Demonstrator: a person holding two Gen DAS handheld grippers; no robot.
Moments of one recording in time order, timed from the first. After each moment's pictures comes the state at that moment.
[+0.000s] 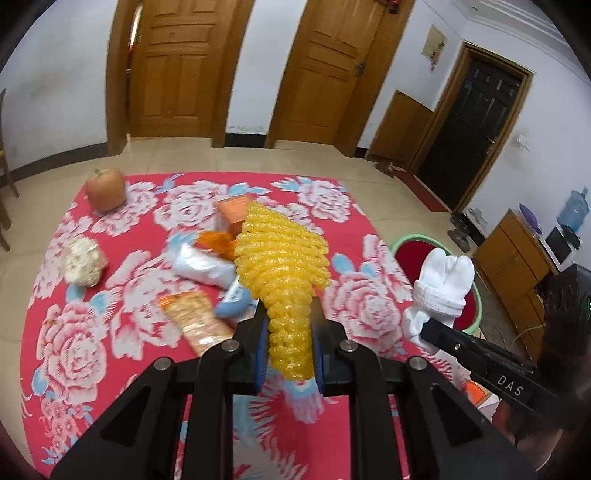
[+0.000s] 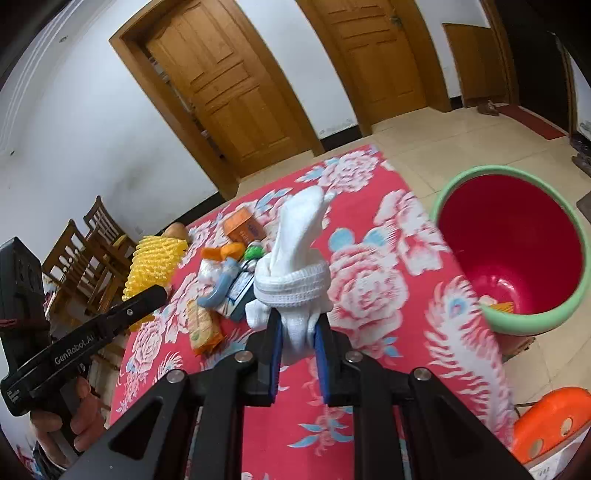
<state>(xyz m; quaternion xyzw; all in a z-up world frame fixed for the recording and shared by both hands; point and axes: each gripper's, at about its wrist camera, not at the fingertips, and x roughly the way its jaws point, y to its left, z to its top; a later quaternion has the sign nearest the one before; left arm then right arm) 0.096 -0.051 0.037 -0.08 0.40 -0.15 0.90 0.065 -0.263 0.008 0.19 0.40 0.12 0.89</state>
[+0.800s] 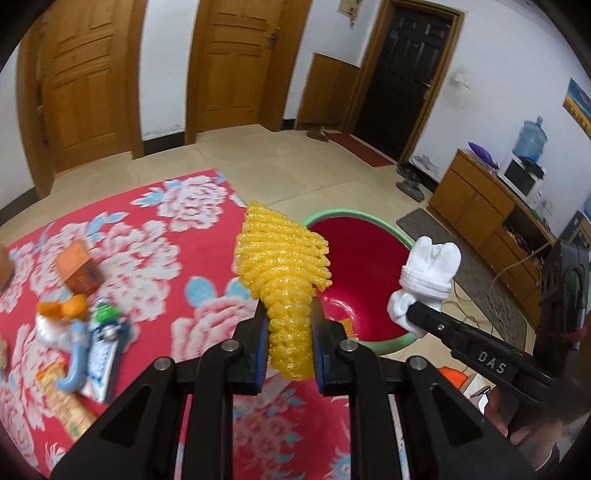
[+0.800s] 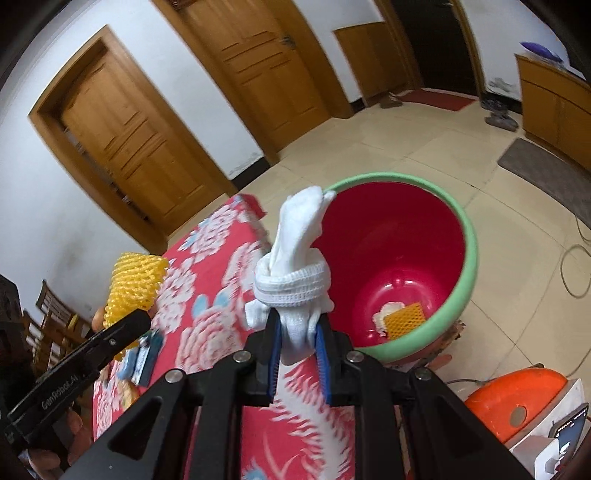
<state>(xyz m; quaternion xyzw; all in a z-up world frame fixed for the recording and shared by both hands) 0.139 -0.214 0.026 0.01 0.41 -0.28 0.87 0.059 -0.397 -0.004 0.27 0.38 -0.05 0.89</state>
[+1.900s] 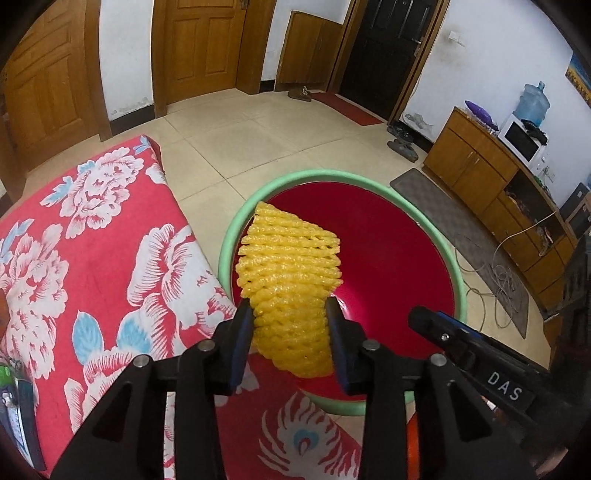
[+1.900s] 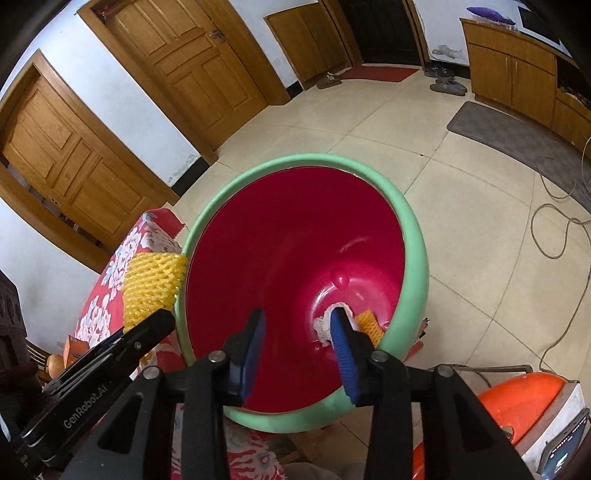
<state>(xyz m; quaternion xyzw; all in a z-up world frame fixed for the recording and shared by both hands) 0.192 -0.312 -0.041 0.04 0.47 -0.30 0.83 0.096 -0.465 -0.062 0.31 0.41 -0.14 0.85</state>
